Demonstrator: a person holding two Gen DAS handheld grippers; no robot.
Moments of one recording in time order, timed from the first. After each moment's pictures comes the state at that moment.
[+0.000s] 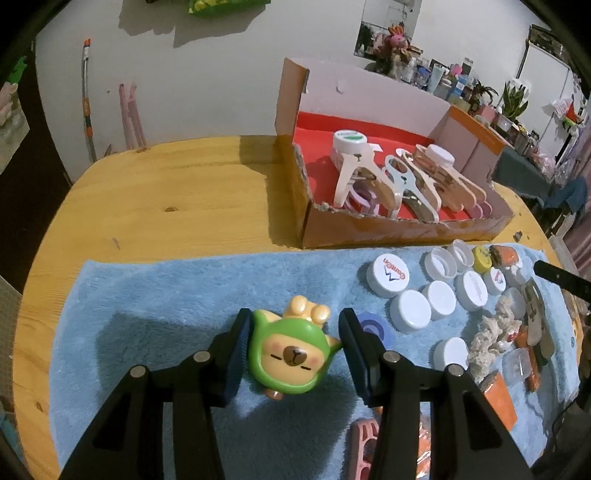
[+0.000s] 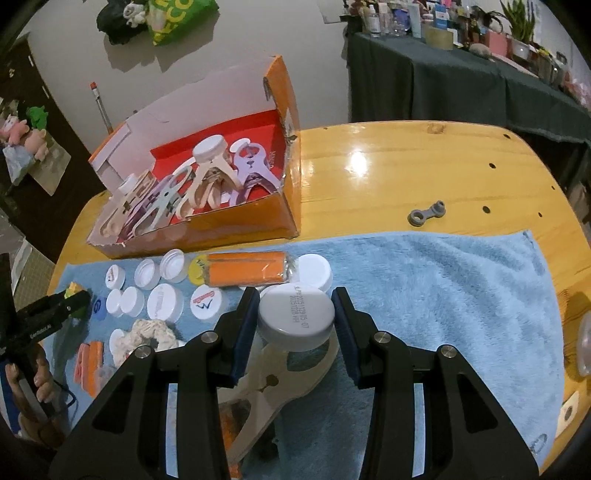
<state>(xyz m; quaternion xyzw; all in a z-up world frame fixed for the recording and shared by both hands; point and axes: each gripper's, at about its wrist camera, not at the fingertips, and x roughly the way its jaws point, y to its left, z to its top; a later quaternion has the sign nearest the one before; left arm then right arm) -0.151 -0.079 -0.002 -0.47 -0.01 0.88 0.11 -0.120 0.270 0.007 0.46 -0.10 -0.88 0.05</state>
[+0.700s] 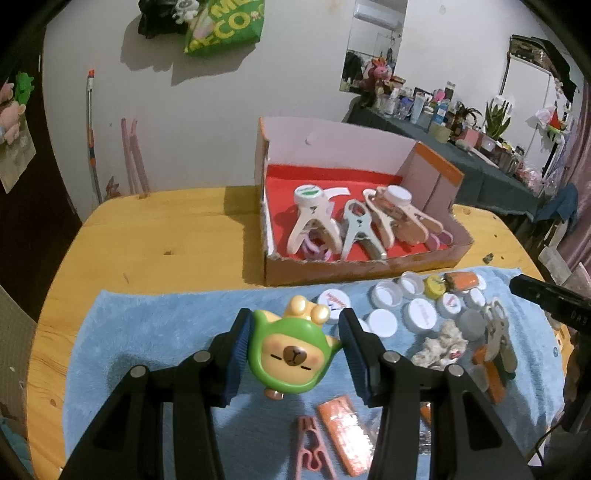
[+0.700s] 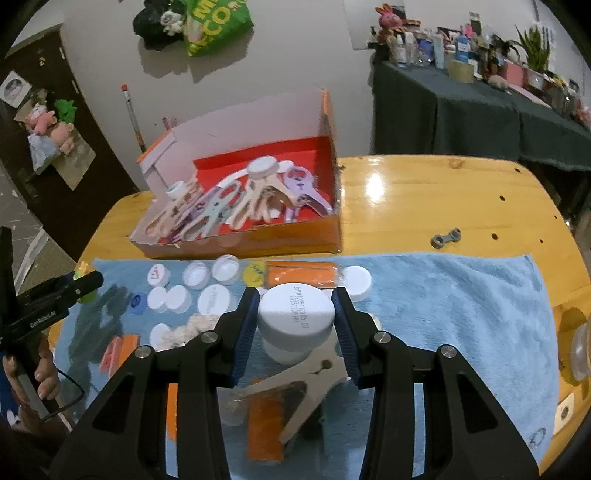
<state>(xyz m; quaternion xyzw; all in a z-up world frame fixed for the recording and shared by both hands) -0.120 -0.049 0.047 -0.40 0.00 0.91 0.12 -0.093 0.241 0.043 0.42 -0.08 -0.90 0.09</state>
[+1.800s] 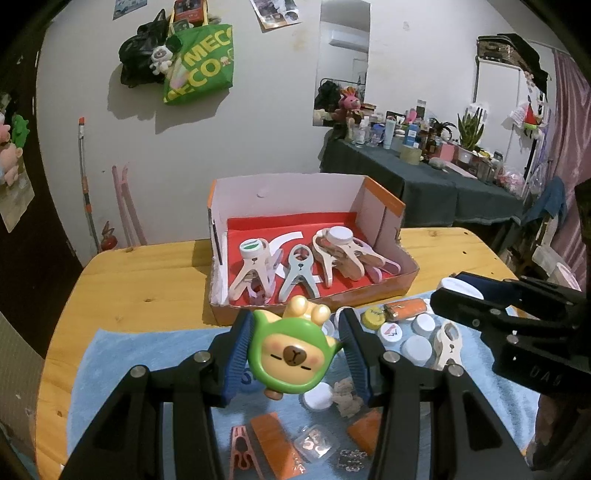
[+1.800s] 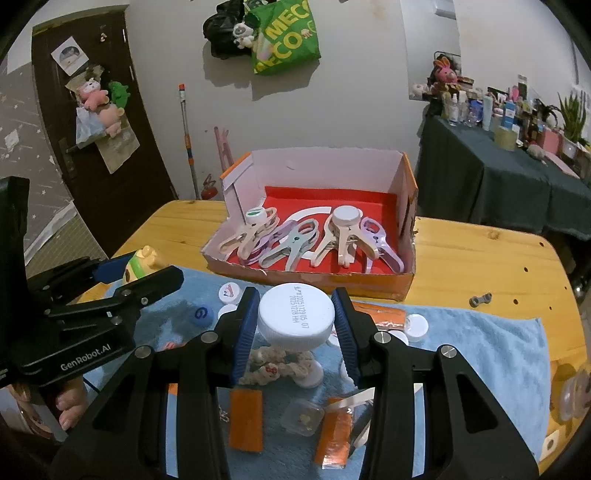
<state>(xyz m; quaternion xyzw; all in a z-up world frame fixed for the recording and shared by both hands) -0.086 0.011 0.096 -0.34 0.02 0.93 0.13 -0.075 0.180 0.089 0.35 -0.02 -0.92 0.15</state>
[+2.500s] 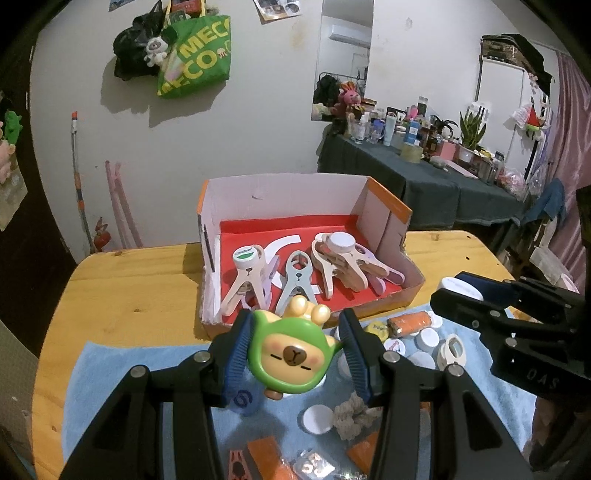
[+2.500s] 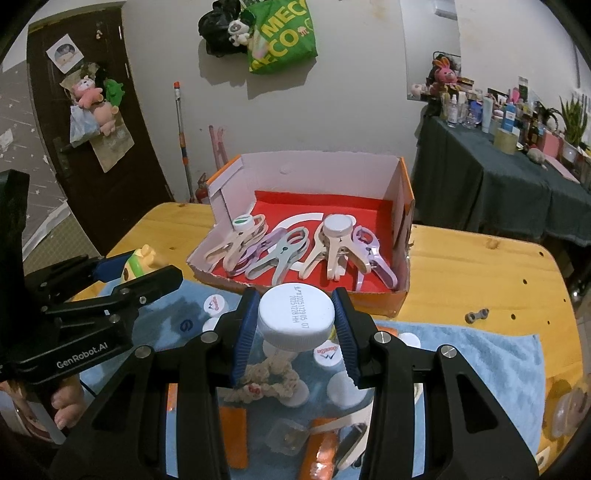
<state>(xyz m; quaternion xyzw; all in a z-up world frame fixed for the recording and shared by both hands) -0.120 0.019 0.094 -0.35 0.02 0.93 0.14 -0.102 0.186 0.090 0.36 -0.02 -0.92 0.15</state>
